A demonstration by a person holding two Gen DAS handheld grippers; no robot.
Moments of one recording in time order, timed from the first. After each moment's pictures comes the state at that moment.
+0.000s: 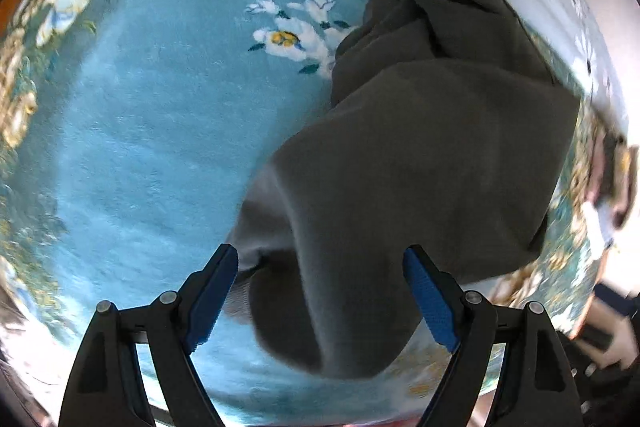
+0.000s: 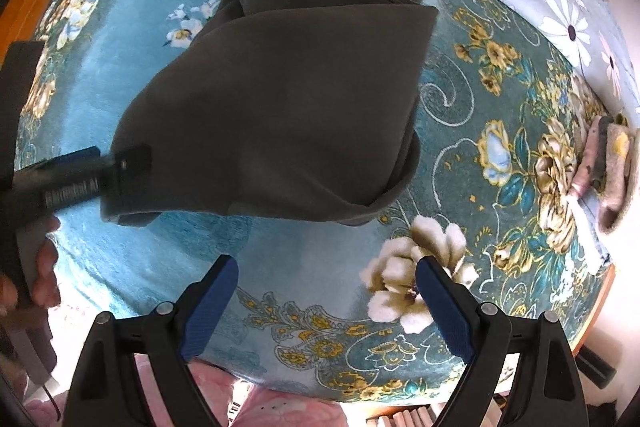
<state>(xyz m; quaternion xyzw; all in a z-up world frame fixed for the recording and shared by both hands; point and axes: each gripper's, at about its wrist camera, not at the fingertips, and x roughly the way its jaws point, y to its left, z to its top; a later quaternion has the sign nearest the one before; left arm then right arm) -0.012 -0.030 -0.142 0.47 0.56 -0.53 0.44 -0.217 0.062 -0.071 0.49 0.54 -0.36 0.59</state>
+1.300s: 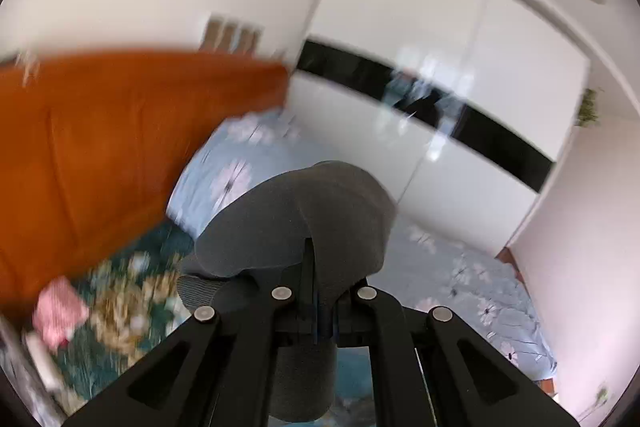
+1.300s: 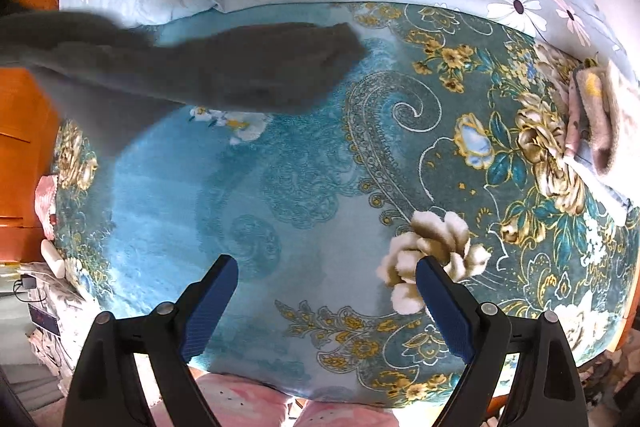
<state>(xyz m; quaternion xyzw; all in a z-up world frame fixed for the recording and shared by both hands) 0.142 -0.005 0.387 0.06 0.25 -0.69 0.67 -0.272 0.088 -0.010 0.52 0.39 -0.44 0.62</state>
